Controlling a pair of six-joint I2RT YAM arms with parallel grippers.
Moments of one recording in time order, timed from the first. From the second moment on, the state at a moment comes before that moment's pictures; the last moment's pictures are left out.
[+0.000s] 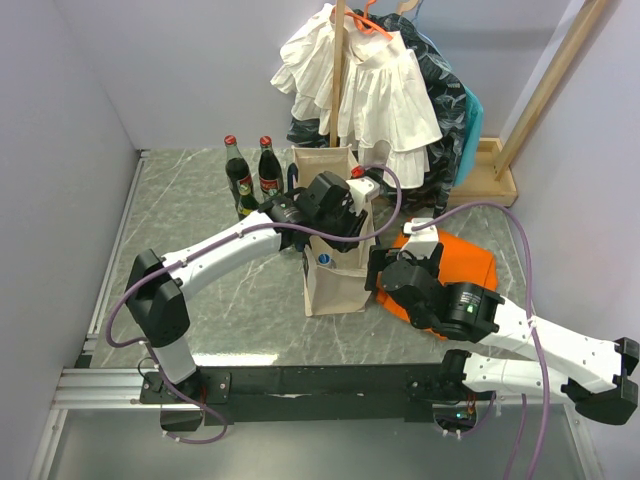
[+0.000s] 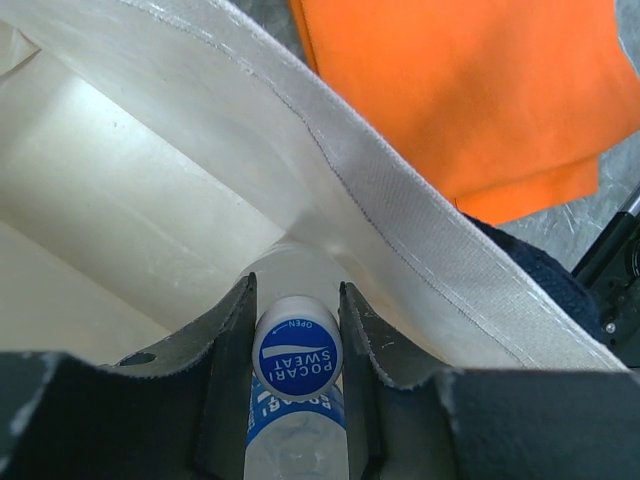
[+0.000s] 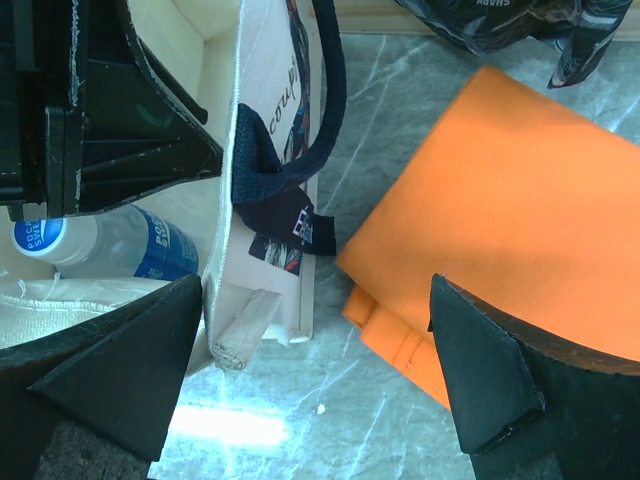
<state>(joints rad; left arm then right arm) -0.88 1.73 1.57 -0.55 0.11 -0.14 1.12 0.87 0.93 -0.76 0.88 0.68</state>
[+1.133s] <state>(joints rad) -0.88 1.73 1.65 -0.60 -0.05 -0.11 1.12 0.87 0.93 -0.76 0.88 0.67</state>
